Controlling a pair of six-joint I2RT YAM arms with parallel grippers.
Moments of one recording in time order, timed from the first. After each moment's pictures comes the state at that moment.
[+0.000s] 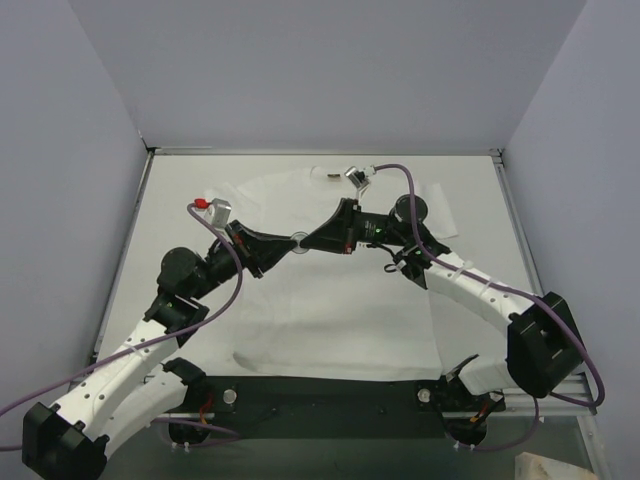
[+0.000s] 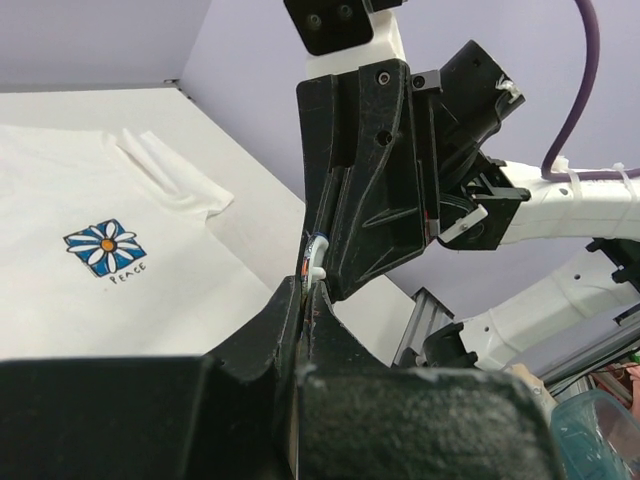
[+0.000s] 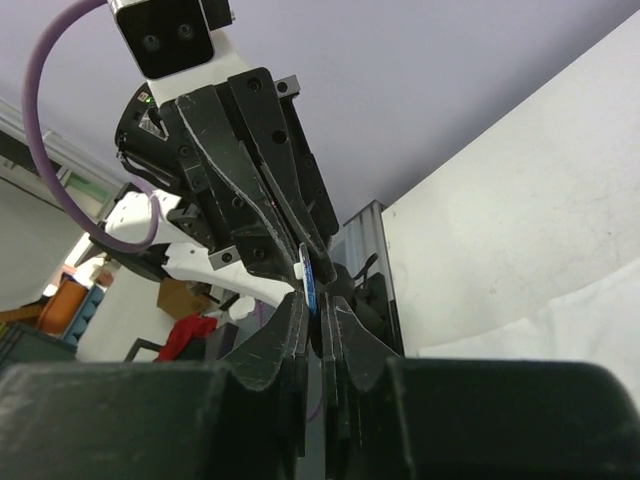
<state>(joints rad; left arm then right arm) -0.53 0.81 0.58 0.45 0.44 -0.70 0.62 1.38 0.87 0.69 -0.86 0.95</state>
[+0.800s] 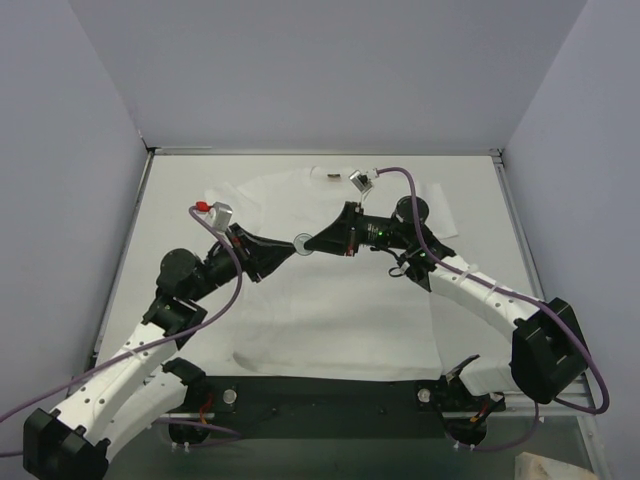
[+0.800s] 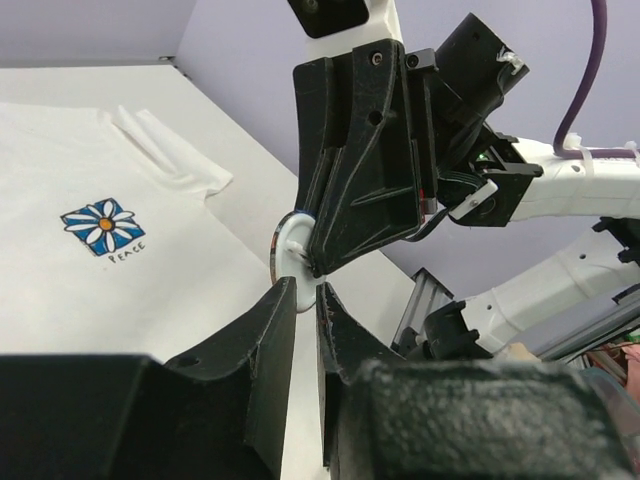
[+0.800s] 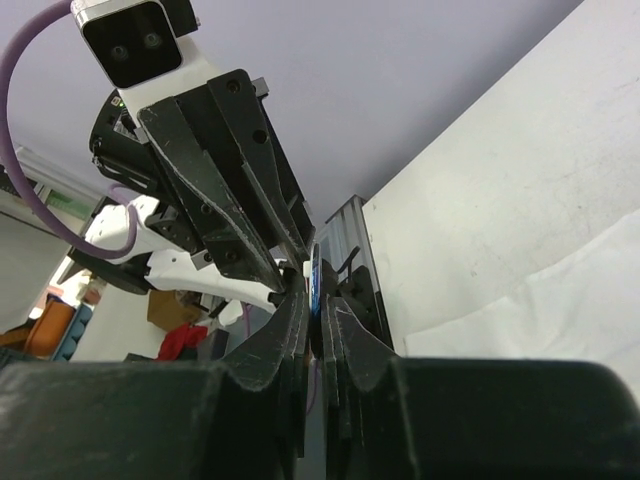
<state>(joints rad) -0.50 0.78 0.56 0.40 0.47 -0.69 0.60 1.35 0.85 0.57 -0.83 0.88</state>
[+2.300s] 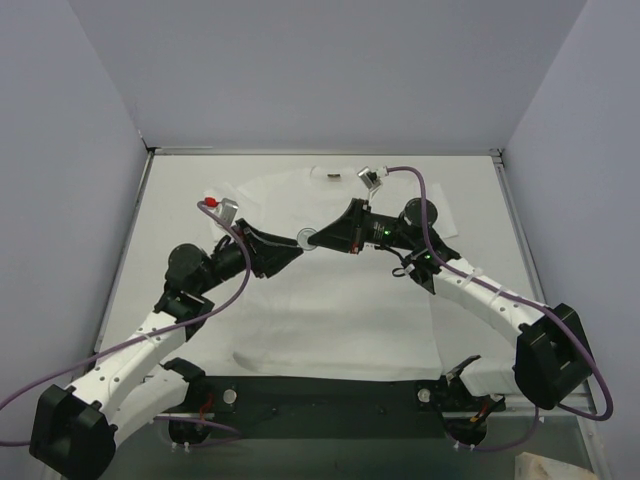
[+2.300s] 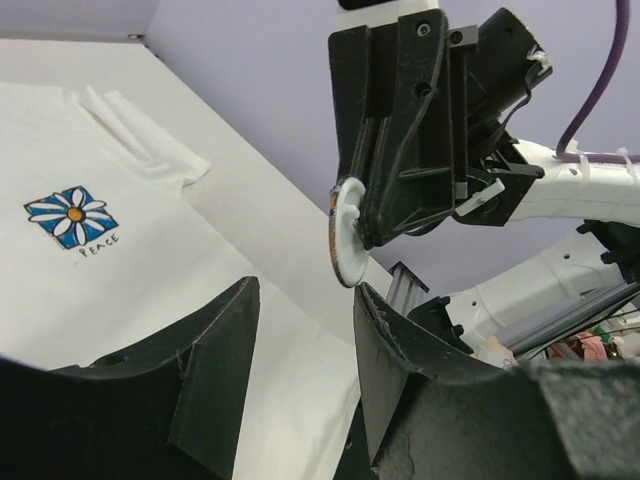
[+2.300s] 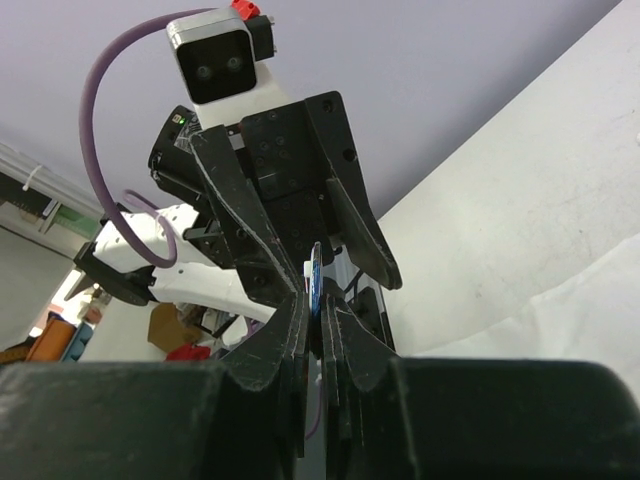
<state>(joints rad) -0.47 0.90 0.53 0.57 0.56 -0.78 0.58 1.31 0.83 0.64 -0.80 0.94</state>
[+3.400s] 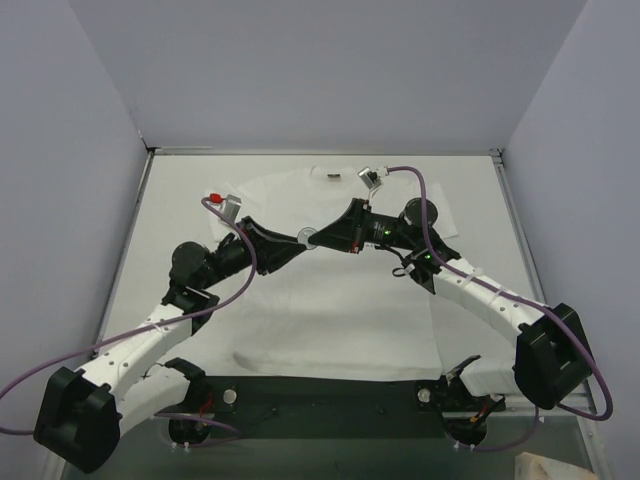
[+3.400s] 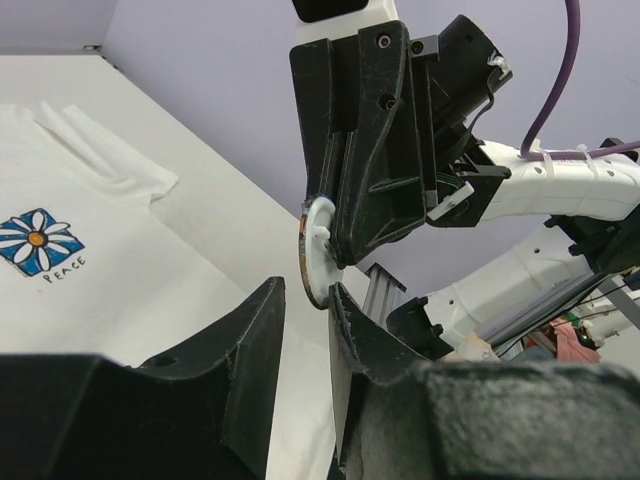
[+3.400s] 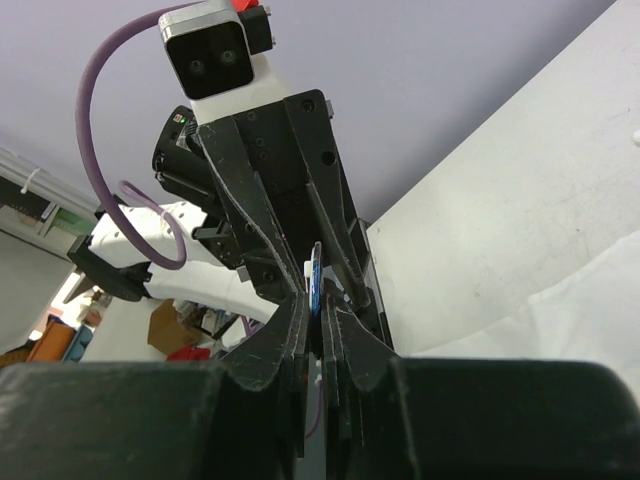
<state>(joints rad) -0.47 0.98 0.53 0.74 0.62 -0.84 0.58 1.31 0.83 0.64 -0.80 0.94</state>
